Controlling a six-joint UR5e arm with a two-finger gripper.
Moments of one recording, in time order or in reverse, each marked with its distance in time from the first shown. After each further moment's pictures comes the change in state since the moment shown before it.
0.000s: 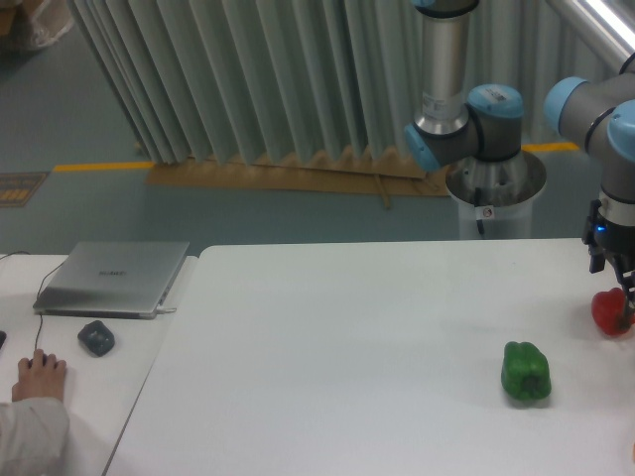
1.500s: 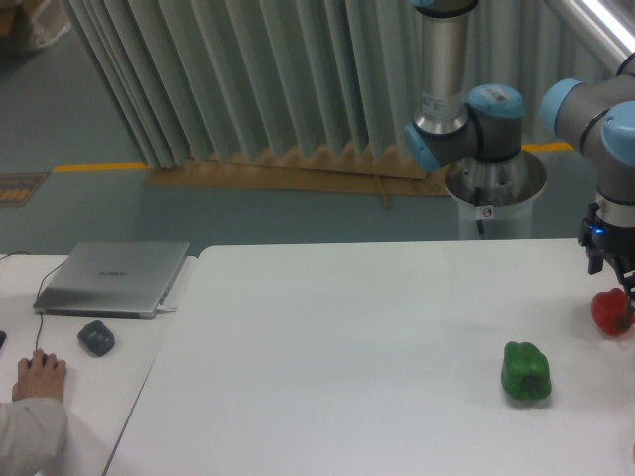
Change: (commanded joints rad) arm -0.021 -0.006 0.002 0.020 0.029 -0.098
